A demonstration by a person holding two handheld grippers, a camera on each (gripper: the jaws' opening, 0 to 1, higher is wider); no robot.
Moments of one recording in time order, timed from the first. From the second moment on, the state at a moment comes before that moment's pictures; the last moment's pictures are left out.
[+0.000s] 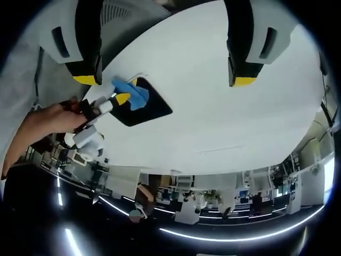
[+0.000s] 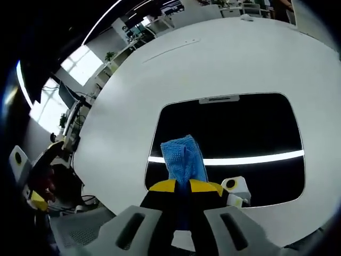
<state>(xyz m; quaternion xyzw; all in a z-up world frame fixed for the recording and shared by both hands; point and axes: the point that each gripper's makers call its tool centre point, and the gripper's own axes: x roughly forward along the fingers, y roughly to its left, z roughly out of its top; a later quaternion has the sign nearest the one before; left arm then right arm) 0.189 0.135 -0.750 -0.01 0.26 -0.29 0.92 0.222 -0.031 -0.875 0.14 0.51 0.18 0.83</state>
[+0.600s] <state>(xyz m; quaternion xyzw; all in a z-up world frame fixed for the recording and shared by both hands) 0.191 0.135 -0.756 -0.01 0.26 -0.29 0.92 0.209 -0.028 -0.875 0.15 0.52 0.19 0.82</state>
